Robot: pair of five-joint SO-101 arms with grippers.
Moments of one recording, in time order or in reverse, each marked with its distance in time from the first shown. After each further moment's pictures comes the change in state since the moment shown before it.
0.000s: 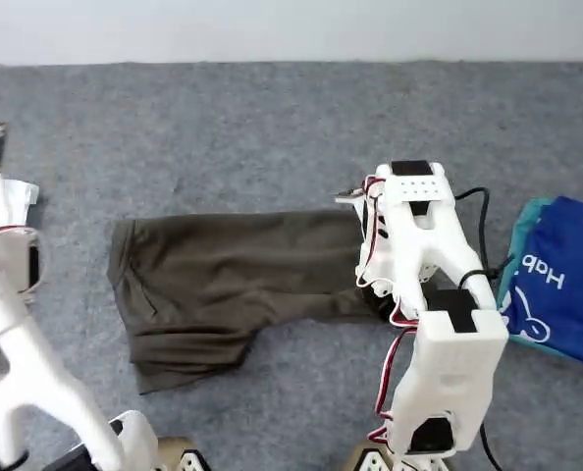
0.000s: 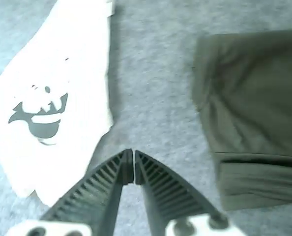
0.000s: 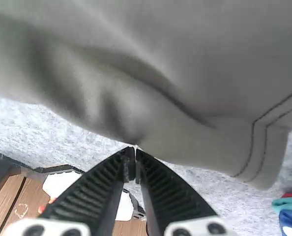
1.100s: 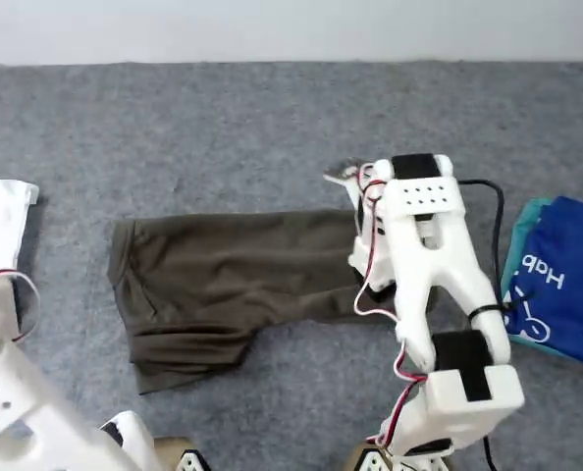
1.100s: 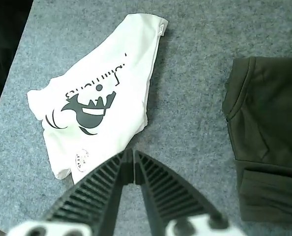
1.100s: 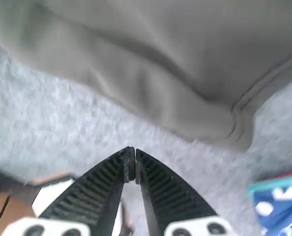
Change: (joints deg) left arm -5.5 -17.0 3.9 0.5 -0.5; right arm -4.0 -18.4 4.9 -3.6 0.0
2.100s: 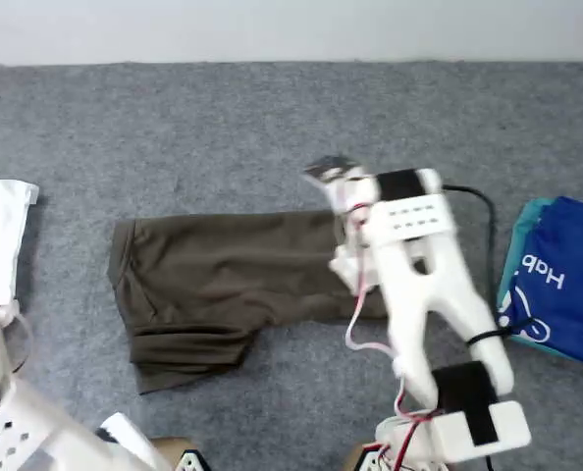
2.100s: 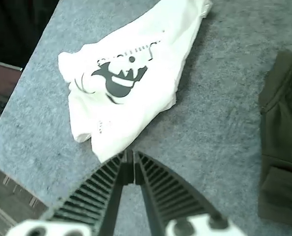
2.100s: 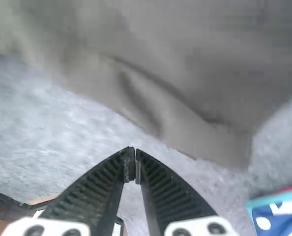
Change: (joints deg) left arm -14.0 -7.2 5.7 0.0 -1.1; right arm -9.9 -10.5 7.9 -4.2 -3.4
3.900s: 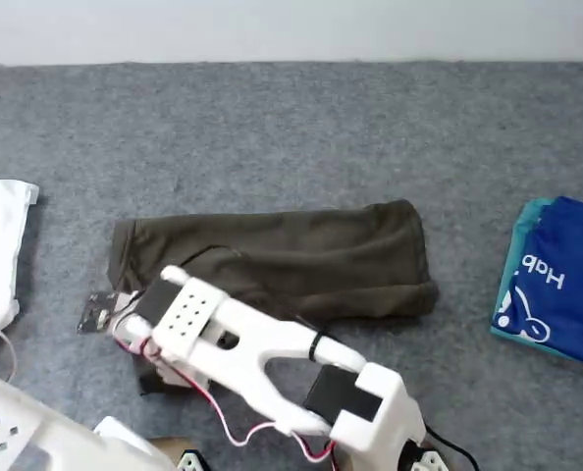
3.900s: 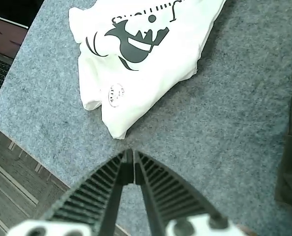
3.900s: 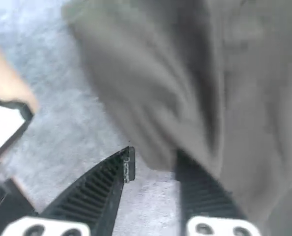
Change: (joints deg) left arm -6.8 0.0 4.7 0.0 -3.9; right arm -46.0 24.4 -17.2 -4.1 -5.5
